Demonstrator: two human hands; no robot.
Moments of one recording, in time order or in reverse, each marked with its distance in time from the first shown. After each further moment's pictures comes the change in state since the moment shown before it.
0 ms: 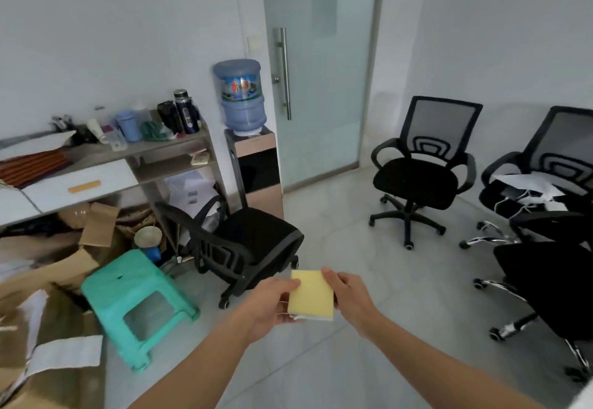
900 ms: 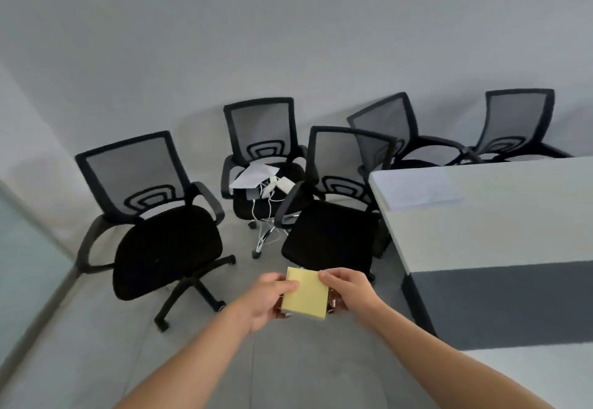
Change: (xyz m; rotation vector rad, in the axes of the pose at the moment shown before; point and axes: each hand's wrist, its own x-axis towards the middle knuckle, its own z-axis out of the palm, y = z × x) left_hand 0.380 0.168 0.522 0.812 -0.972 -0.096; right_hand 0.175 0.027 -0.457 0.459 0.980 0.228
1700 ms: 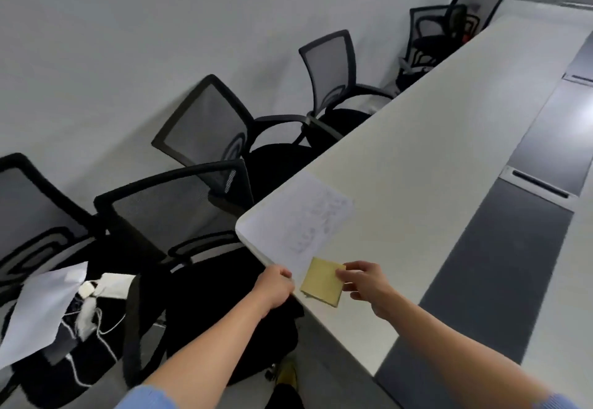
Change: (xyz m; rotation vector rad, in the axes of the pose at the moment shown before) left_hand 0.456 0.200 0.219 0.938 -0.377 0.056; right_hand 0.277 -0.008 -0.300 0.394 0.751 0.339
